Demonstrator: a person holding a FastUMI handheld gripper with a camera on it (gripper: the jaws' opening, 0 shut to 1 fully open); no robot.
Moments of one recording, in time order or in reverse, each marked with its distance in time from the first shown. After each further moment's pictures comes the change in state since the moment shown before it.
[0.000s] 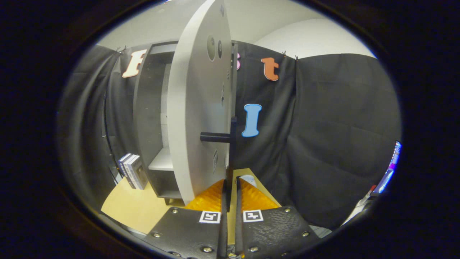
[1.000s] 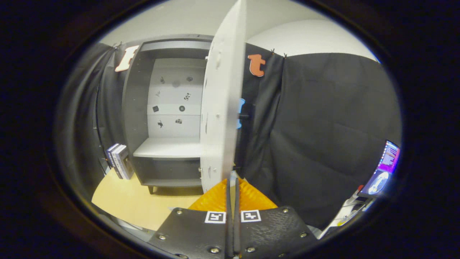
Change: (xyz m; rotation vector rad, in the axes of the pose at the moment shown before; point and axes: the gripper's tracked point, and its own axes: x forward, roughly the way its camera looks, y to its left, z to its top) arm -0.047 -0.070 -0.025 -0.049 0.039 -0.092
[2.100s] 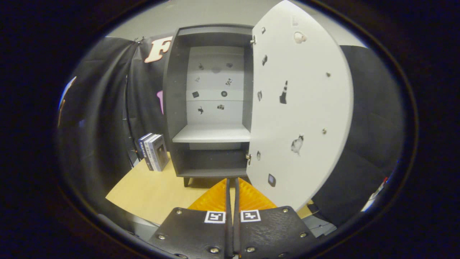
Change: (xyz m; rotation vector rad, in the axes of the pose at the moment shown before) arm 0.021 0.157 -0.079 0.002 0.063 0.287
